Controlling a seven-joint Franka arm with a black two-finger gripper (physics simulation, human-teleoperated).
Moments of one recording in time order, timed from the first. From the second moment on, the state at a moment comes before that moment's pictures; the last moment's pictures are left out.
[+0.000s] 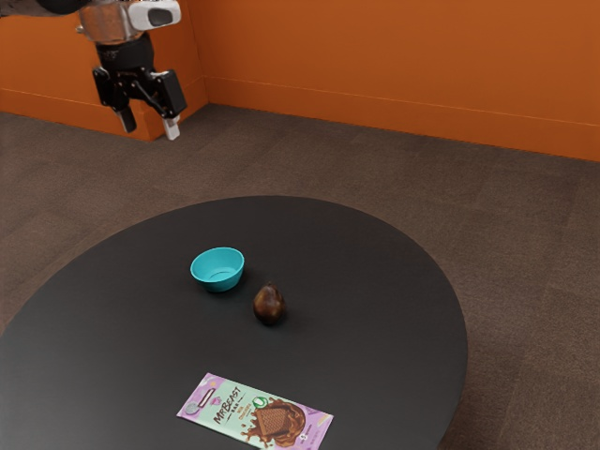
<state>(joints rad) -0.04 -0.01 0.07 -1.47 -0.03 1.48 0.04</state>
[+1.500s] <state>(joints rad) -0.22 0.26 0.03 -2.06 0.10 2.46 -0.27</state>
